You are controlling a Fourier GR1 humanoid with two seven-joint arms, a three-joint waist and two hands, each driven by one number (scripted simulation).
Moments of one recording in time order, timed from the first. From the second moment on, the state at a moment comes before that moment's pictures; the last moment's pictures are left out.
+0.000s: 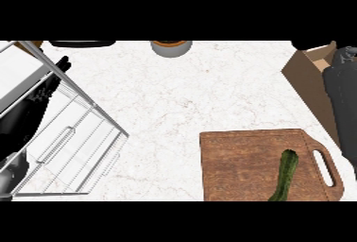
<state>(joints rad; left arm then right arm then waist) -0.24 0.49 -0.06 -1.66 0.07 -0.05 -0.14 -0.88 -0.39 -0.16 -1.09 1.06 -0.14 0.50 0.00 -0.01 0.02</state>
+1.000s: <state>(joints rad) -0.24 0.49 -0.06 -1.66 0.06 -0.06 -0.14 -0.82 -0.71 -0.33 -0.64 0.95 0.17 0.26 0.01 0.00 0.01</state>
